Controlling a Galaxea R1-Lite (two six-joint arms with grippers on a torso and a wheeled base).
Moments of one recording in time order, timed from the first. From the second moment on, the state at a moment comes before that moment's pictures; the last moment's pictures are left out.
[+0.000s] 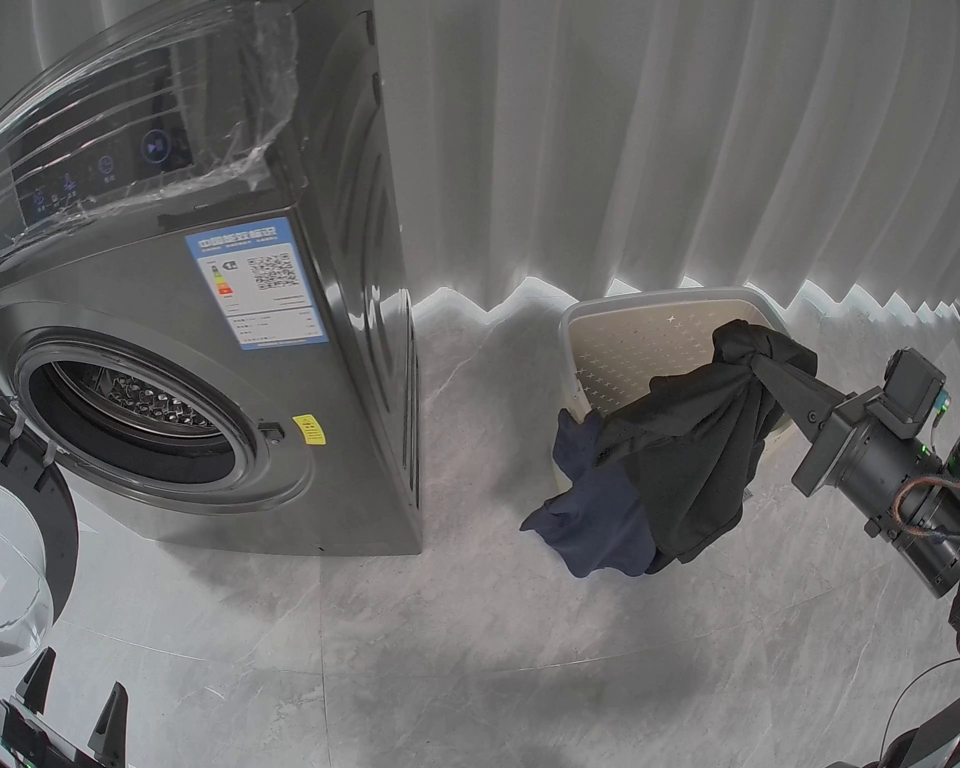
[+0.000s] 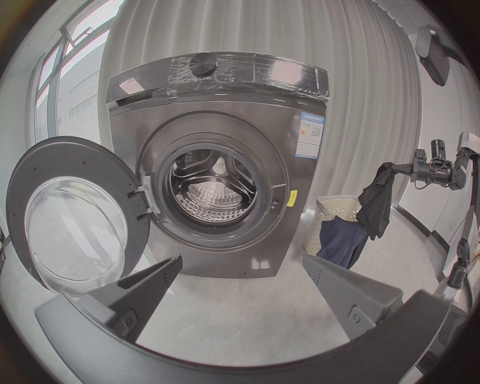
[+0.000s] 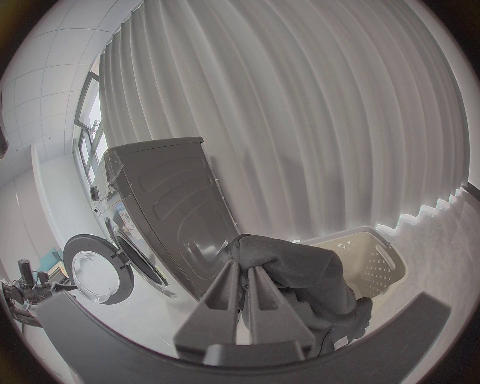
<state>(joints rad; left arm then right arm) -0.01 0.02 -0.02 0.00 0.00 -0.06 0.62 1.35 -0.44 -1.09 -0.15 0.12</state>
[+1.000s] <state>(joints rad) -0.01 0.02 -0.02 0.00 0.00 -0.06 0.62 1.36 -0.43 -1.09 -0.15 0.12</state>
